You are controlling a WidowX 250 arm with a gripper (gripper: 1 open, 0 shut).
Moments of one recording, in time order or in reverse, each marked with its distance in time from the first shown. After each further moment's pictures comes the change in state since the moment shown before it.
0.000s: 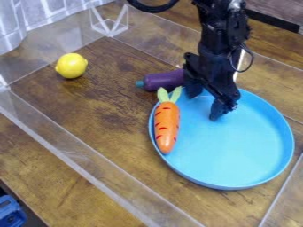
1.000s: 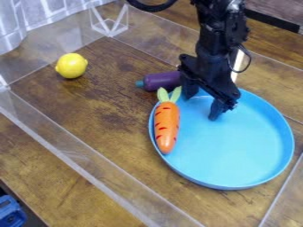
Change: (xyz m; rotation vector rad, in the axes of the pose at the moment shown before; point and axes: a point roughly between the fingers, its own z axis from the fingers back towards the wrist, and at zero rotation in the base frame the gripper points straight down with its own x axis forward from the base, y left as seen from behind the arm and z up) arm -0.017 0.015 0.001 0.034 0.079 0.137
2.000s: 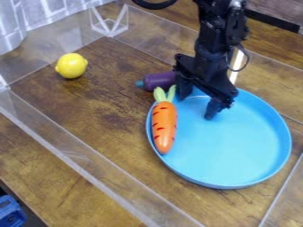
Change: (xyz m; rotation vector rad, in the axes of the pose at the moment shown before) arm -0.016 0.032 -0.003 0.027 0.101 0.140
